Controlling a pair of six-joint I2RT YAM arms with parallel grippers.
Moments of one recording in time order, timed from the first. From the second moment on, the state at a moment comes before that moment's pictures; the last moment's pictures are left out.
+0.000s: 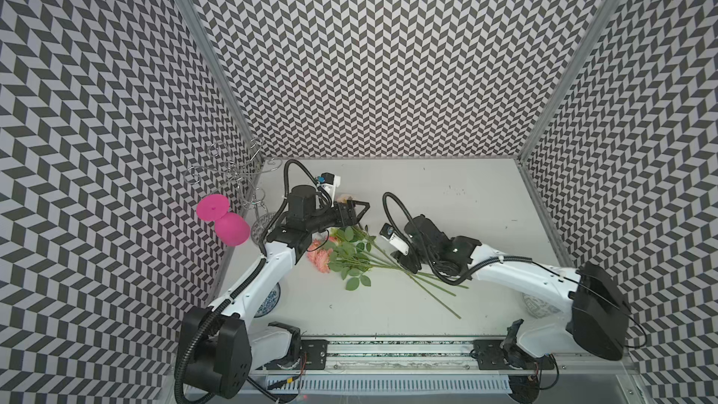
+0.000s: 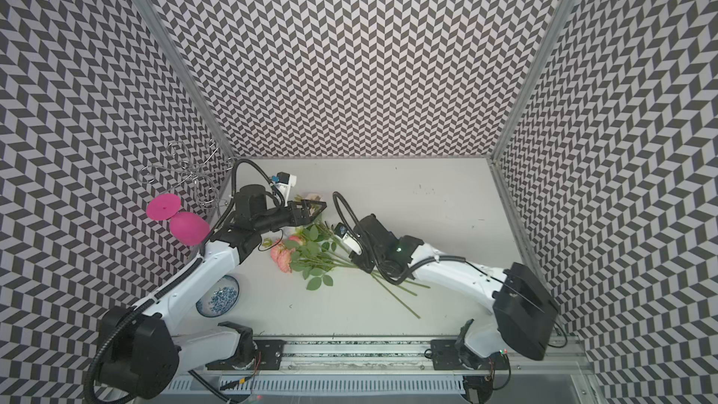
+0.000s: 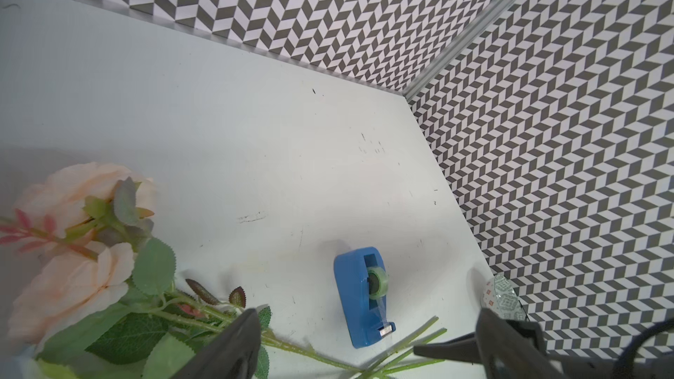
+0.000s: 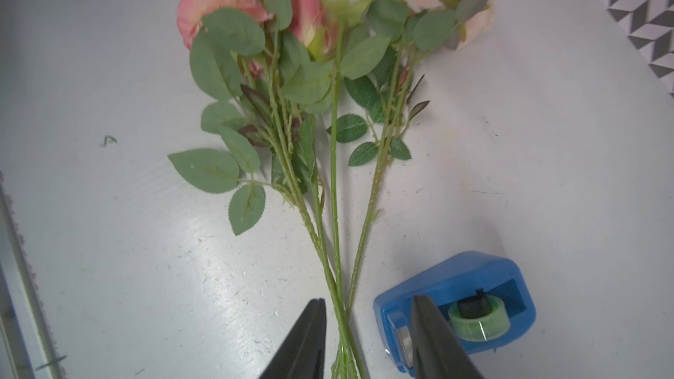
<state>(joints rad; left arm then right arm) -0.28 1.23 0.84 -0.04 0.61 -0.46 0.88 1.39 0.94 -0.32 0.04 -0.16</state>
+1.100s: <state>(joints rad) -0.59 1.45 0.69 0.15 0.67 -0.52 0.55 1.46 0.67 -0.09 -0.30 0.49</state>
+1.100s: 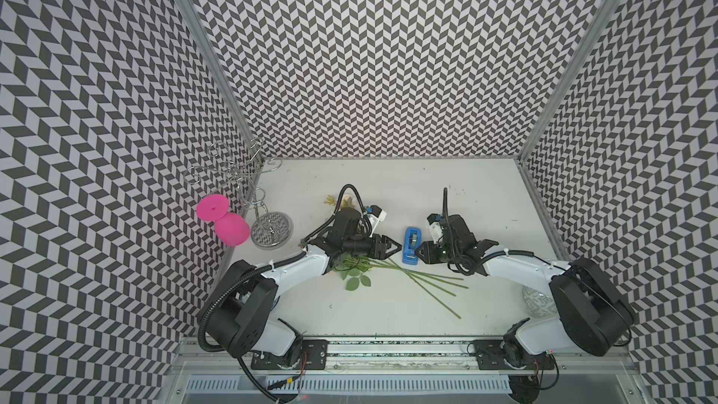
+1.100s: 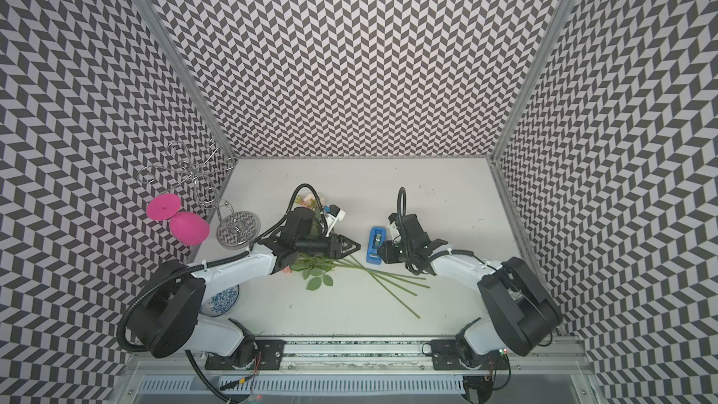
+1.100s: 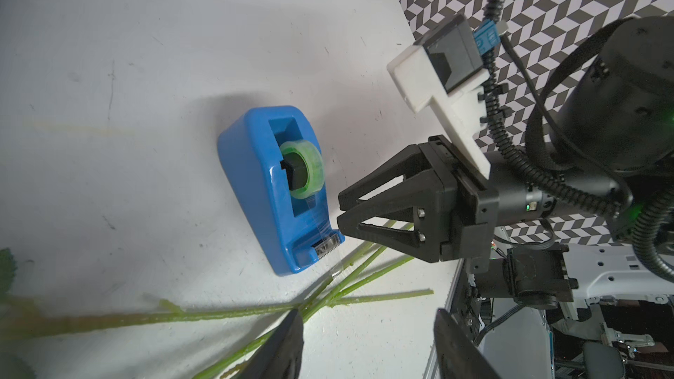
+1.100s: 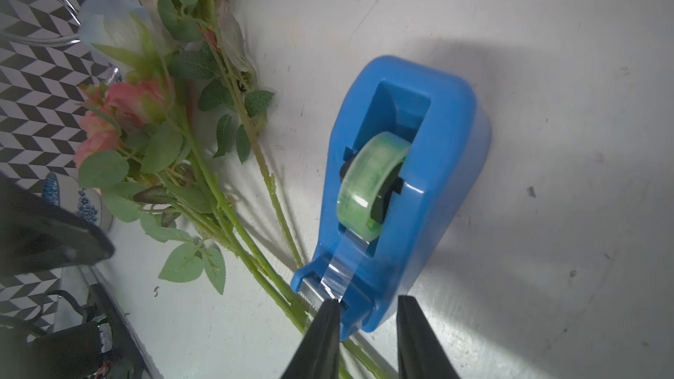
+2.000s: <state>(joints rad) -0.74 1.47 0.58 0.41 0.58 -0.78 0.53 1.42 0.64 -0.05 -0.29 0.53</state>
